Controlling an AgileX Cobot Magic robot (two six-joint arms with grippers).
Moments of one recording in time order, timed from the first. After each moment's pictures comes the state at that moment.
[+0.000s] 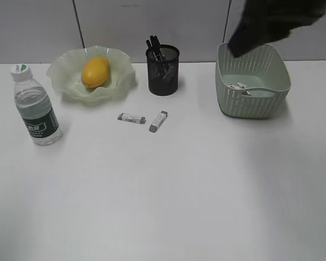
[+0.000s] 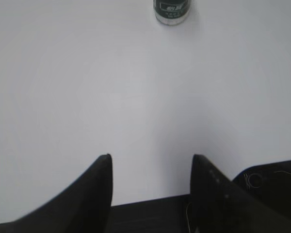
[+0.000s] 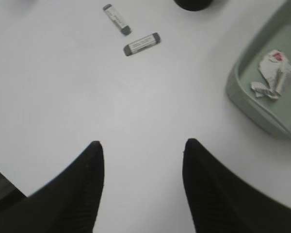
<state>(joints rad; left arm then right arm) -0.07 0.75 -0.89 0.01 1.22 0.10 0.46 1.53 -1.43 0.20 0.97 -0.31</state>
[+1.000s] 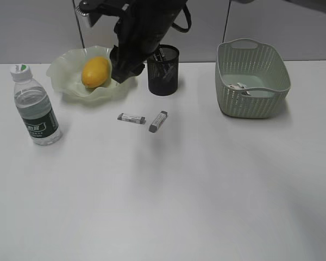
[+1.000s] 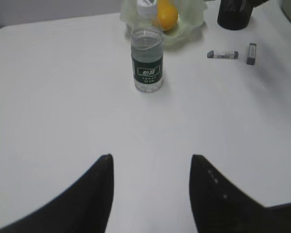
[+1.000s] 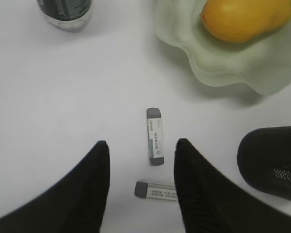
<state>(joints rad) -0.07 0.02 -0.54 -0.09 1.09 0.10 0.67 2.23 -2.03 0.20 0.87 -0.70</state>
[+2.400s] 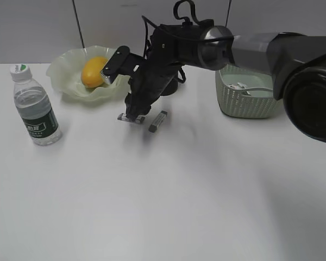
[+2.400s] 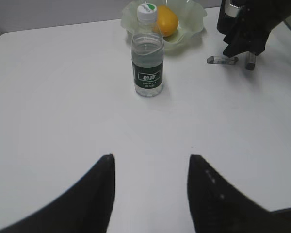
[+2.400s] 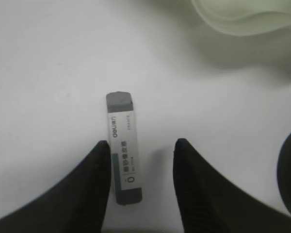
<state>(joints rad) -0.07 -0.01 -0.53 -0.09 1.07 0.10 0.62 2.51 -2.05 0.22 0.65 -0.77</state>
